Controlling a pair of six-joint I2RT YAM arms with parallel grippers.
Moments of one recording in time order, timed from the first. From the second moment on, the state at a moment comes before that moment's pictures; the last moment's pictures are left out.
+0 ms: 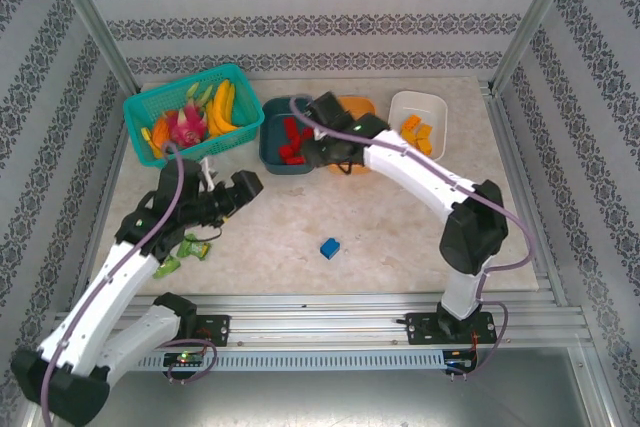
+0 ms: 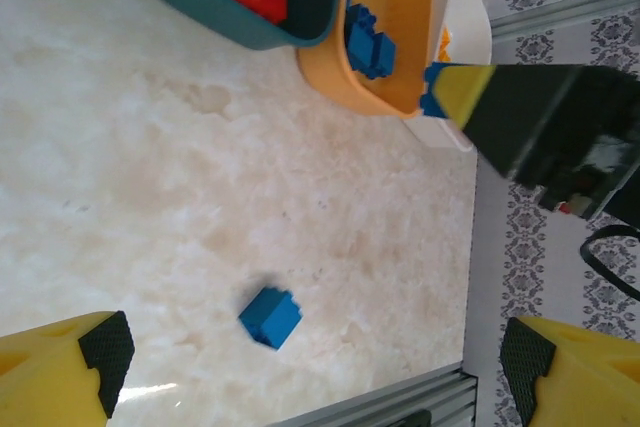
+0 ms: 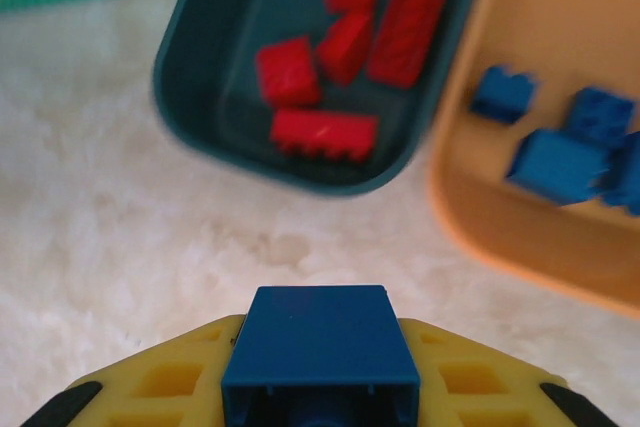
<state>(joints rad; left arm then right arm) -0.34 0.90 0.88 -0.62 0.33 -0.94 0.65 1.83 1.70 -0.84 0.04 0.38</state>
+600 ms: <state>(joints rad) -0.43 1.49 1.26 -0.32 0.36 -0.86 0.36 2.49 2.36 -0.95 -0.11 0.51</state>
